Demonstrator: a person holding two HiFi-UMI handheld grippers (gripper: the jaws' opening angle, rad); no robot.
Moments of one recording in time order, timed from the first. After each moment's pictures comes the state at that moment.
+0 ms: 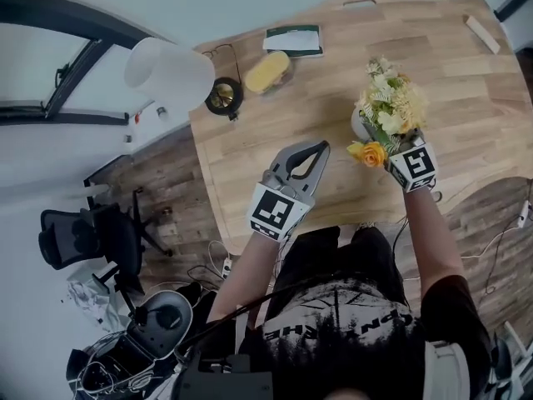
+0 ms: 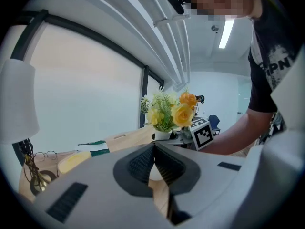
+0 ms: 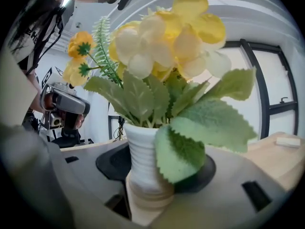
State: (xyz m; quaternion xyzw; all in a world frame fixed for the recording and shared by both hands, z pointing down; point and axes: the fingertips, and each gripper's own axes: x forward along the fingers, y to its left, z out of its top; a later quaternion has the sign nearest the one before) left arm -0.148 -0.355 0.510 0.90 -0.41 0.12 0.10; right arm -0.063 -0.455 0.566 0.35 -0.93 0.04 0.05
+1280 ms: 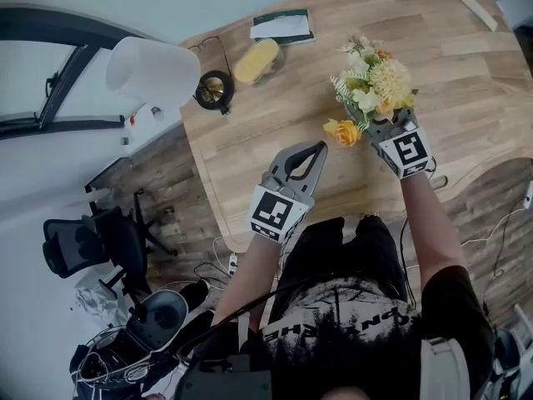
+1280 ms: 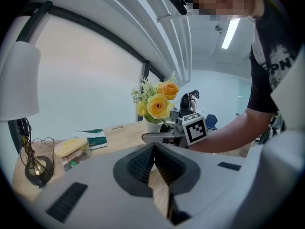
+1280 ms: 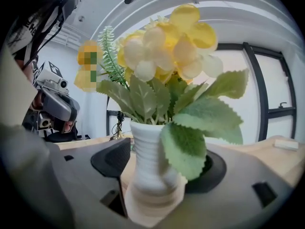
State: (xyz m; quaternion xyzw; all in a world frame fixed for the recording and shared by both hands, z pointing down) left arm -0.152 -0.330 0.553 0.89 -0.40 0.14 0.14; right arm -0.083 -0.451 0.582 0.35 -0.93 0.03 0.06
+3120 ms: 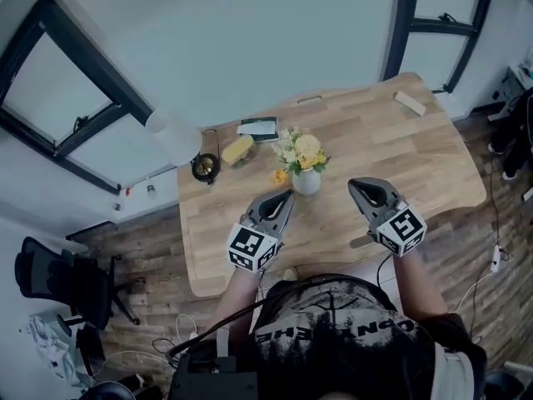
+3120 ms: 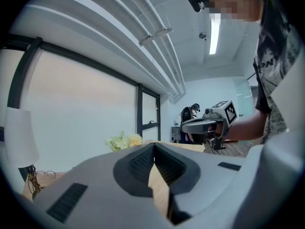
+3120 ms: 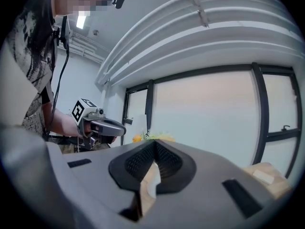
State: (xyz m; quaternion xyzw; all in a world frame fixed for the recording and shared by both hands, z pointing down) left arm -0.075 -0.303 0.421 0.90 -0.43 0.06 0.03; right arm 0.055 -0.328 0.400 0.29 -0.96 -0.02 0.05
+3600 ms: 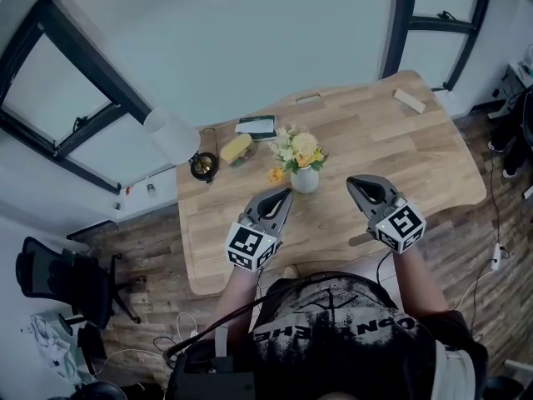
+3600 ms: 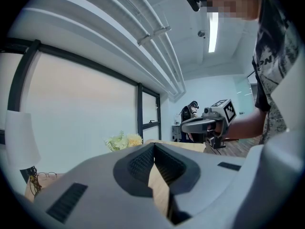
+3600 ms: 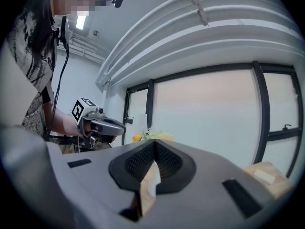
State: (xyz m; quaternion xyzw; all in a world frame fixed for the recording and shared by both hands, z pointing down) left arm -0.071 -0.301 0.421 0.90 -0.44 0.07 0.03; right arm 0.059 -0.329 0.402 0.28 -0.96 -0.02 0.05
